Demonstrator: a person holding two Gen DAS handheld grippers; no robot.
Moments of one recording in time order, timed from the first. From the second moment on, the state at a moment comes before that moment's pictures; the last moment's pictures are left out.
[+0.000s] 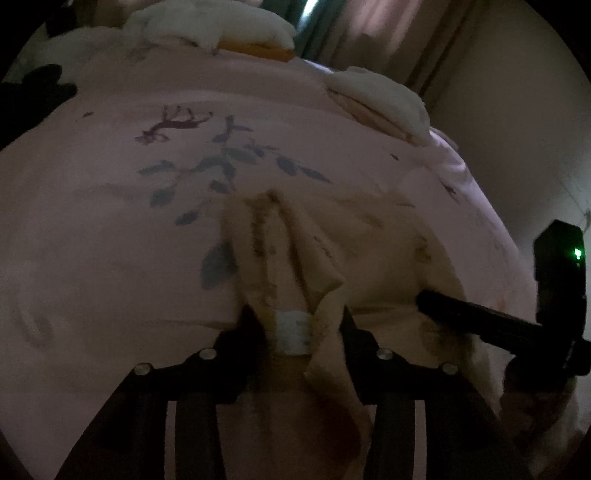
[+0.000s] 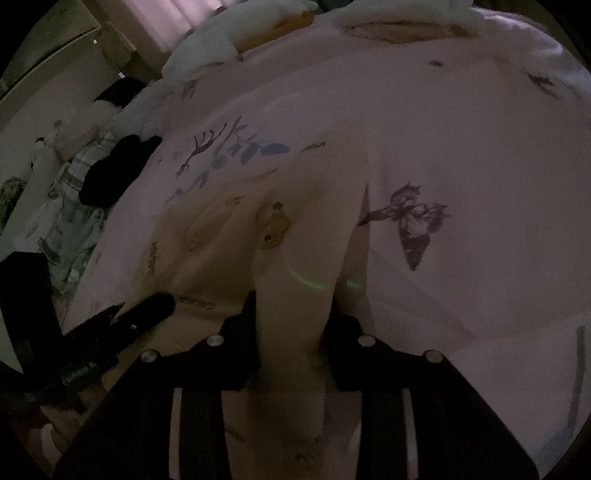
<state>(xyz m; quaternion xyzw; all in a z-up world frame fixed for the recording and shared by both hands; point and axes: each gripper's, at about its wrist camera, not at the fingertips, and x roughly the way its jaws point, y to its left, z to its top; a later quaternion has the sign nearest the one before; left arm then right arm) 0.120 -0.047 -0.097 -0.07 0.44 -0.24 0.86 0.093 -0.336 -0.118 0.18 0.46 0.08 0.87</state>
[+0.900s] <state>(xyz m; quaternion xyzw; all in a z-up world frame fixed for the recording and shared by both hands) 0.040 -0.059 -0.043 0.00 0.40 -0.25 0.88 0.015 -0.327 -0.056 0.12 0.44 0.00 0.89</state>
